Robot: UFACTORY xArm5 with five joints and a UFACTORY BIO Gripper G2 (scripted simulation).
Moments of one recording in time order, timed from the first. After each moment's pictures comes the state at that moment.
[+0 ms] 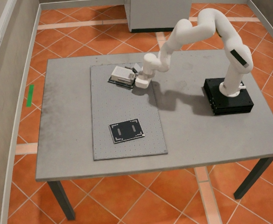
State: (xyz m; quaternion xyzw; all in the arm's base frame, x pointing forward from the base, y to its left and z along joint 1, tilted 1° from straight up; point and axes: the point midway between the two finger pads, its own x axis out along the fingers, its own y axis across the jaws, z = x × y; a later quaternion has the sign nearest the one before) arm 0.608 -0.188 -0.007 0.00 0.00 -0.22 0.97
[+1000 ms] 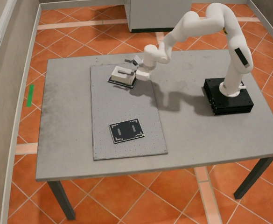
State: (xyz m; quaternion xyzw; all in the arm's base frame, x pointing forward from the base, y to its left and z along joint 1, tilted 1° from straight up) arm 0.608 -0.188 0.053 0.00 0.00 -0.22 0.97
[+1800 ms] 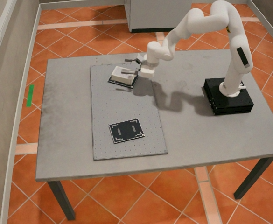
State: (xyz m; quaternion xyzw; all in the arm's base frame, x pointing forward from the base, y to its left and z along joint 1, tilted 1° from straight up) arm 0.600 -0.165 0.073 0.00 0.00 -0.13 0.99
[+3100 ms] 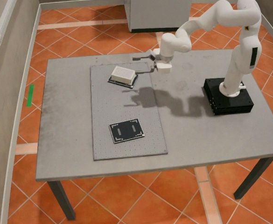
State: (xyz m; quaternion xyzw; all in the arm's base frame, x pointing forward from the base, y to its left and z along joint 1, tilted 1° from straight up) arm 0.552 -0.045 0.180 0.00 0.00 0.01 1.00
